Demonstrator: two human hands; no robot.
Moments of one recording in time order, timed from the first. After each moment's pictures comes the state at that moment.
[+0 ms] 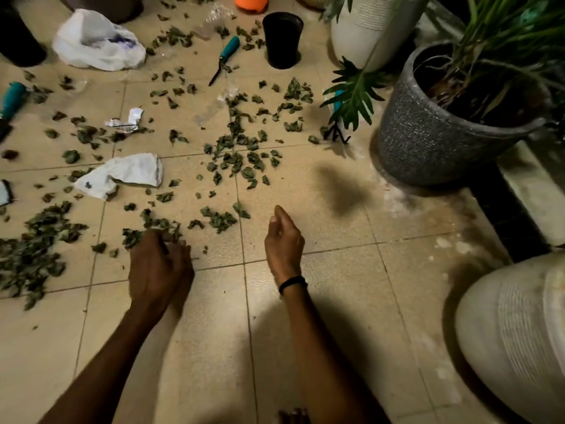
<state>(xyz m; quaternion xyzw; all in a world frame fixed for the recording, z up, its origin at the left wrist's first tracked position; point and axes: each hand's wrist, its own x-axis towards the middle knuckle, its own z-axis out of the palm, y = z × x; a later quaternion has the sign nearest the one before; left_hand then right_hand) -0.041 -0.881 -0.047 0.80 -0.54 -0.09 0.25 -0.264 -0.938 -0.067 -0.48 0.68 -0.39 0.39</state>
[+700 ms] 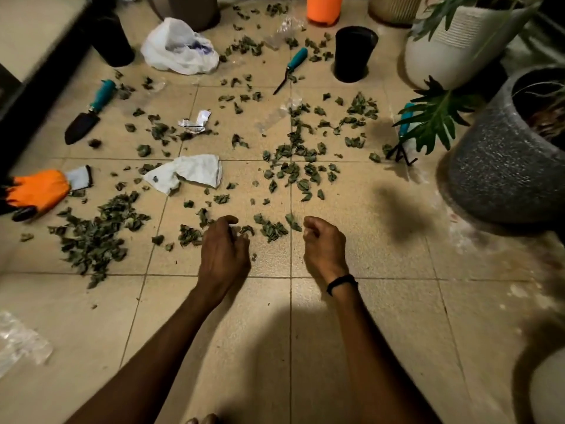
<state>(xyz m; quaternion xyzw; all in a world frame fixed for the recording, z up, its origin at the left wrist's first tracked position) -0.049 -0.912 -0.048 0.76 -0.57 -0.14 0.29 -0.249 -0.975 -0.055 -0.59 0.65 -0.30 0.38</state>
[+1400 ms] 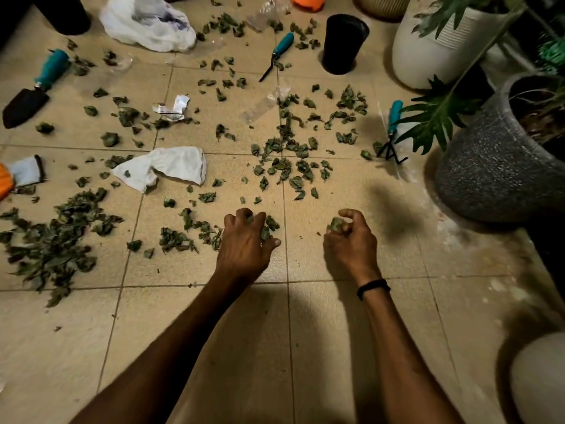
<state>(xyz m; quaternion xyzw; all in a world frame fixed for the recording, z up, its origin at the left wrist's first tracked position) -0.076 -0.951 -0.064 0.72 -0.66 -0.15 0.15 -0.292 -0.985 -0.035 -0.54 0.72 -0.28 0.32</state>
